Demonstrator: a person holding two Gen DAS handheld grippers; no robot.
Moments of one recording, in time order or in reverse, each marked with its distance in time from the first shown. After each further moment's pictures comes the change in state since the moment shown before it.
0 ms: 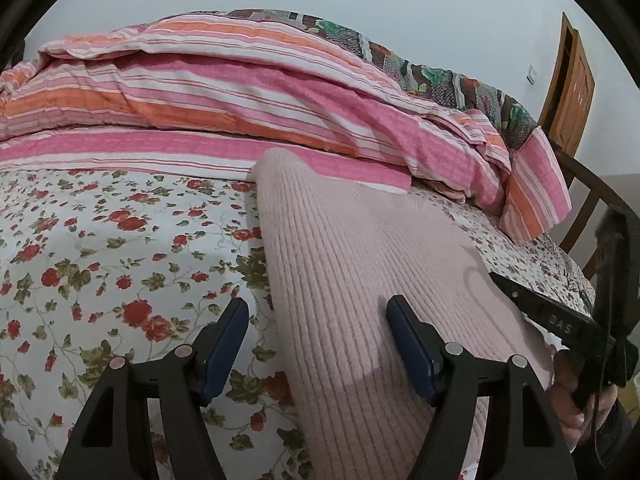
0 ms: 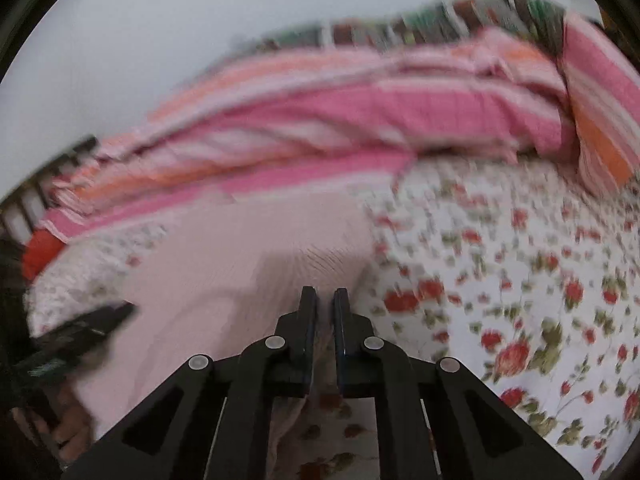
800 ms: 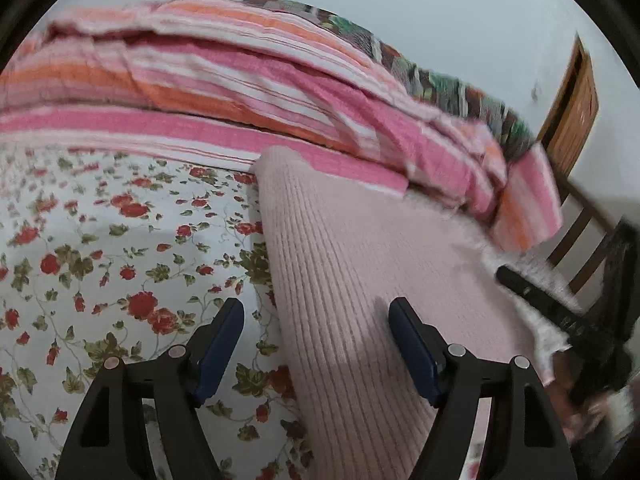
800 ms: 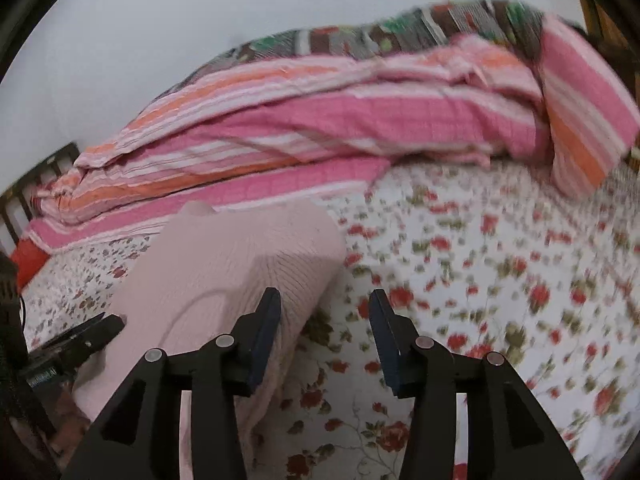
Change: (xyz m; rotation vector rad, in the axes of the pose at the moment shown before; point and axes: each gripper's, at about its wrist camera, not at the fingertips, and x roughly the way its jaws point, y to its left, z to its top) left arm -0.011 0.020 0.006 -0.121 0.036 -0.080; right arm -0.031 0.009 0.016 -0.047 -0.065 -0.067
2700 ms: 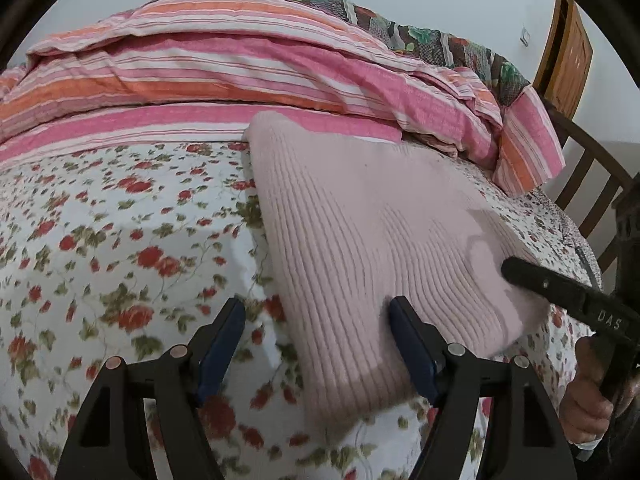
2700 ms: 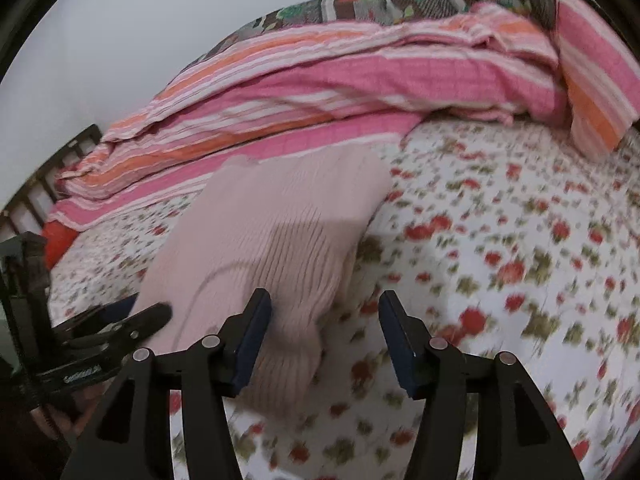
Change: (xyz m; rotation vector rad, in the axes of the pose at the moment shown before) left arm -0.017 -0.019 -0.031 0.166 0.113 0.088; right arm -0.023 0.014 -0.042 0.077 0.174 0.142
